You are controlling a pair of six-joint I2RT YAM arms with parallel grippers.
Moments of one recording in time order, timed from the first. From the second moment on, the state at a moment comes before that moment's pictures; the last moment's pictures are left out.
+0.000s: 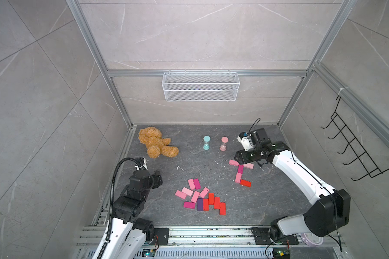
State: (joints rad) left arm -0.29 0.58 0.66 -0.71 -0.29 -0.33; right arm 0.38 1.44 1.25 -0.86 -0.13 0.06
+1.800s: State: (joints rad) left arm -0.29 0.61 0.66 -0.72 -0.33 -0.33; right arm 1.18 1.54 0.80 -0.71 0.14 0.98
